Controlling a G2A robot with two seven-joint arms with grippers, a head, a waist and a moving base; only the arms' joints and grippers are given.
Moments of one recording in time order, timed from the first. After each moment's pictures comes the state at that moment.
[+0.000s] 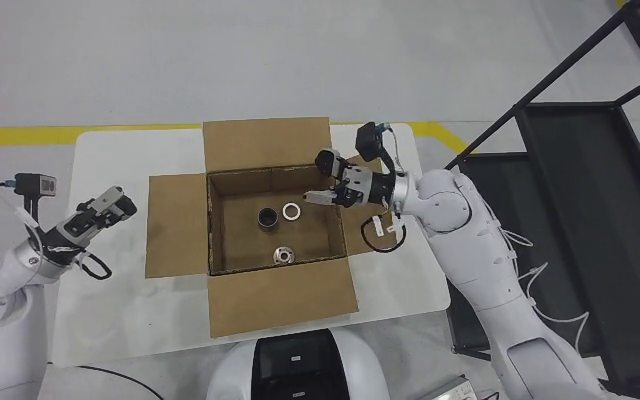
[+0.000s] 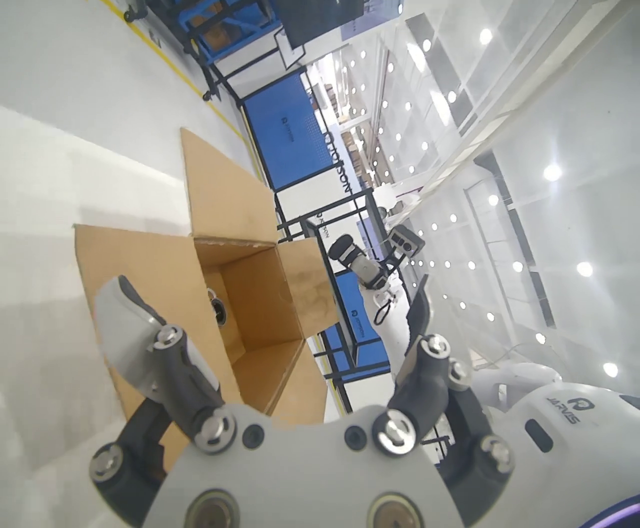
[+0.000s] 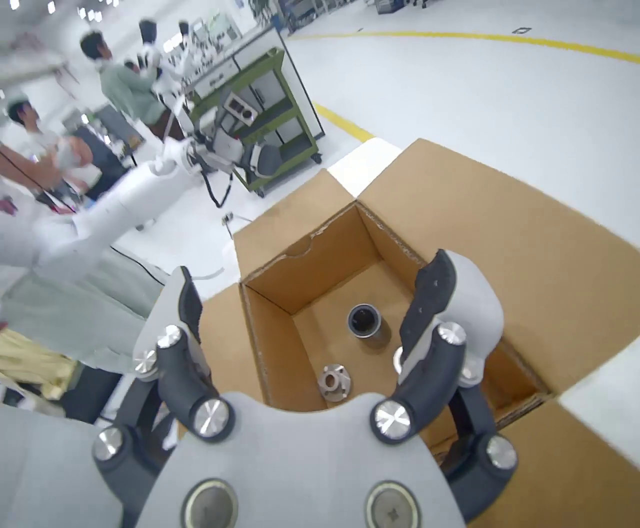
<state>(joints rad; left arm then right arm) 1.39 -1.02 -1.82 -1.48 -0.32 -0.43 -1.09 -1.09 -1.18 1.27 -1.55 -0.25 -0.74 0.77</state>
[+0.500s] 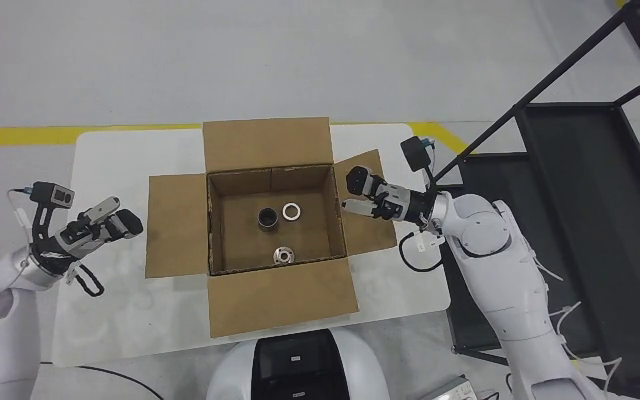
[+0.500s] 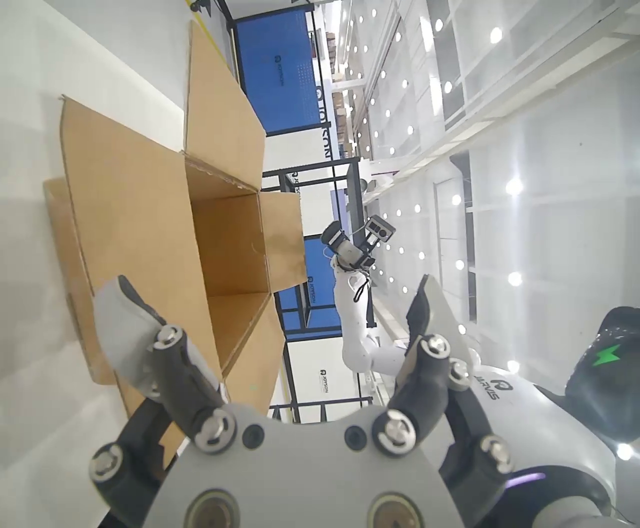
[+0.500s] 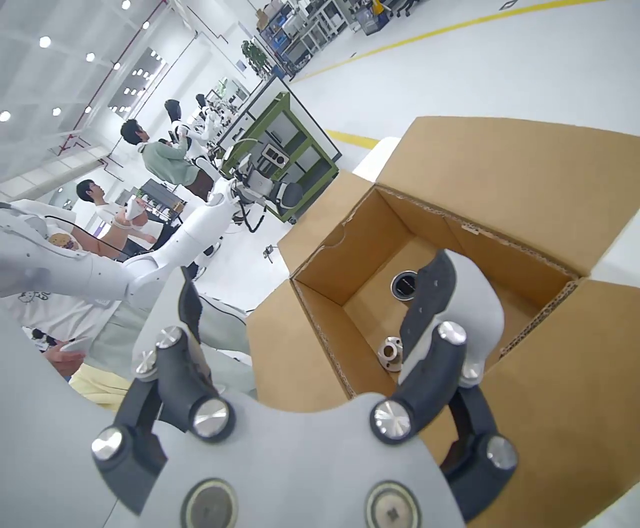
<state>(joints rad) 1.37 -1.01 -1.82 -1.42 -0.48 -0.27 -1.27 -1.27 -1.13 1.43 -1.68 -0.03 -0.67 0.89</state>
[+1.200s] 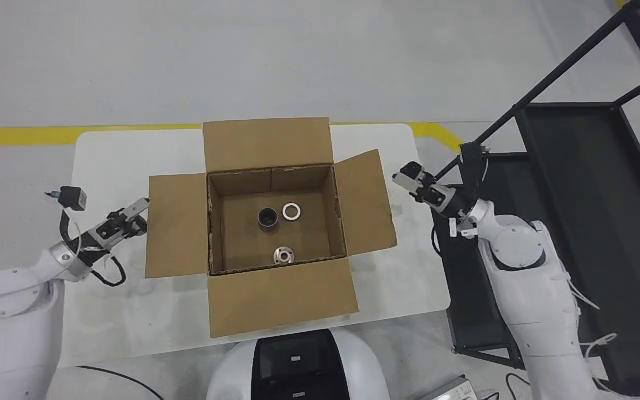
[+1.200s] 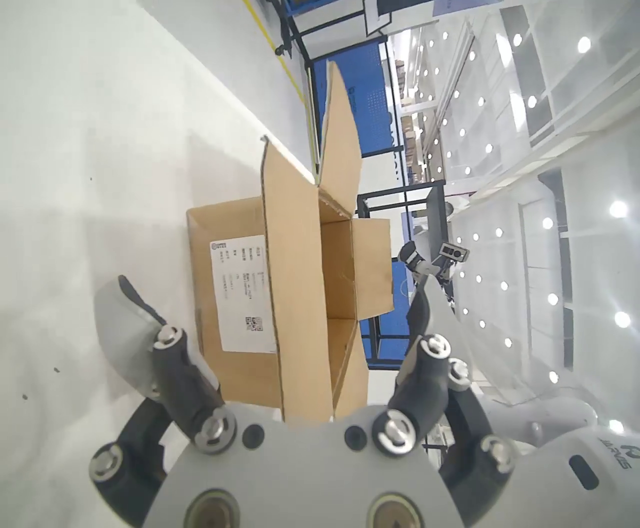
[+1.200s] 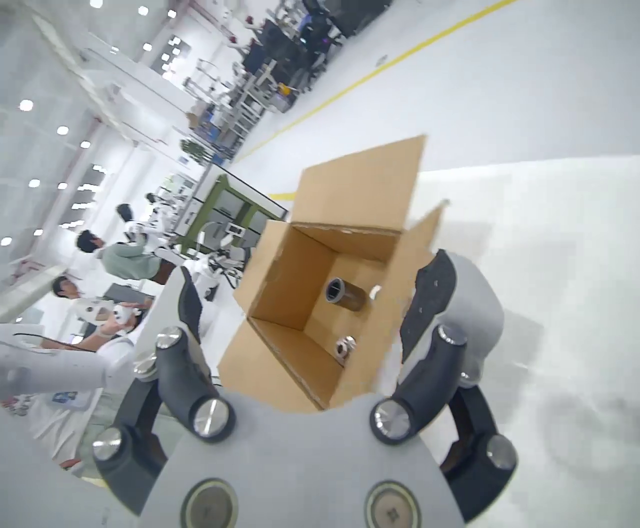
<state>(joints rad) 1.27 -1.01 -1.66 -1.22 -0.18 -0.44 -1.04 -1.41 -1.10 1.64 -1.62 -0.09 -0.50 0.73</state>
